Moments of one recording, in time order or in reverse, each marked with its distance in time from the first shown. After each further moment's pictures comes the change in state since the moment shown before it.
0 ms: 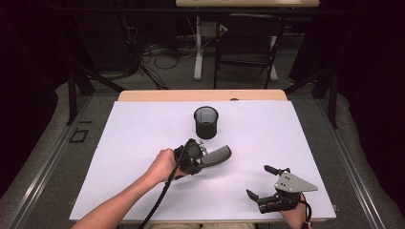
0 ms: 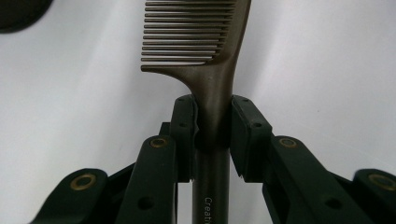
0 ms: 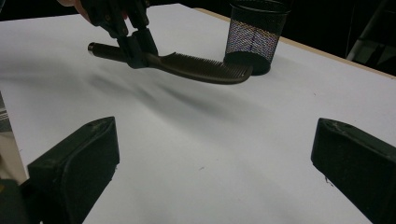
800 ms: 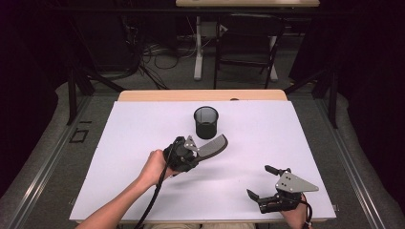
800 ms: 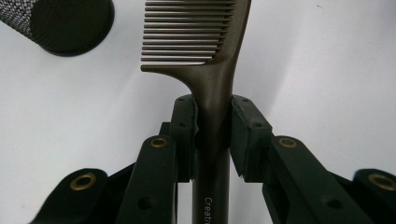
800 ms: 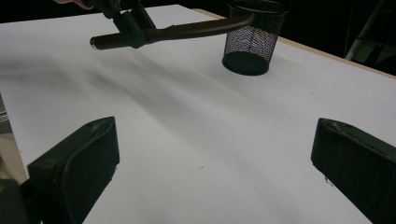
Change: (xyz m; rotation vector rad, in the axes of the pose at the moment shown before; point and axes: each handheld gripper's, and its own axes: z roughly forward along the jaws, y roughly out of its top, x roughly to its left) left arm 0.003 -0.025 -0.018 -0.216 0.063 -0.031; right arm -0.001 0.000 -0.002 -0.003 -0.003 0.001
